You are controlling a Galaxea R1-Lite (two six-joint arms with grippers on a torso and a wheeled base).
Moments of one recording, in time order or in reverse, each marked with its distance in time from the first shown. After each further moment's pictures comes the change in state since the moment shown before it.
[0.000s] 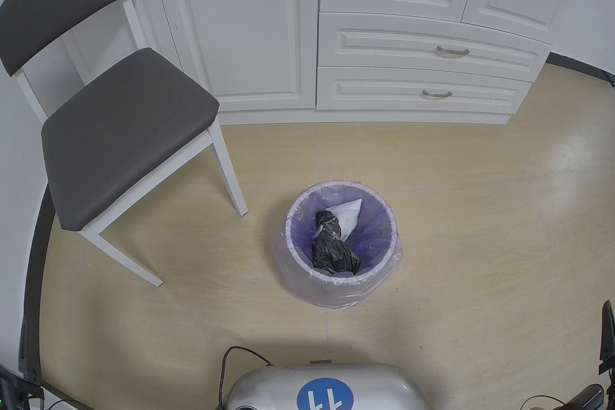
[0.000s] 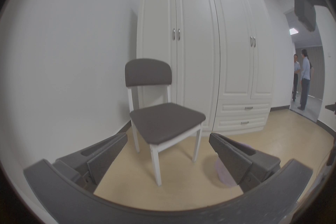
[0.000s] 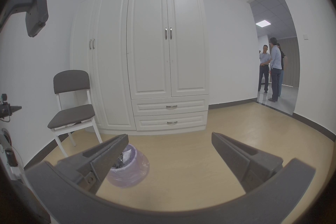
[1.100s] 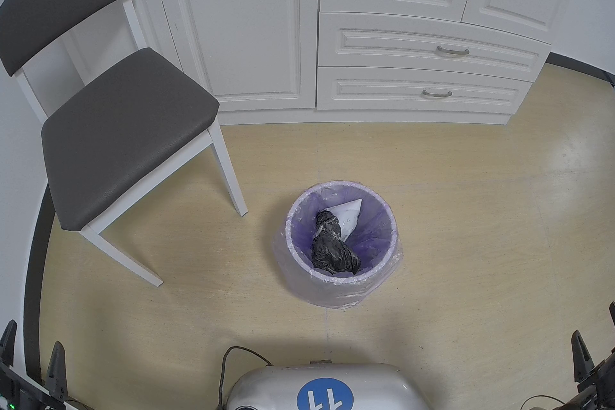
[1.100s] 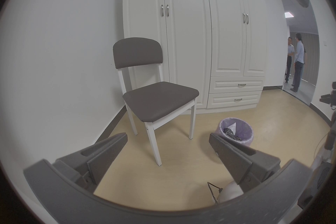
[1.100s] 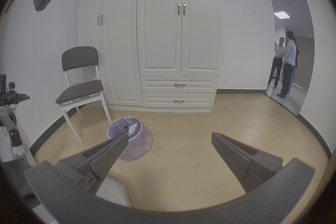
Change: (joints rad) left arm 0.000 0.002 0.001 0.179 -0.071 0.054; right arm -0.002 0.001 0.003 0.185 0.086 -0.099
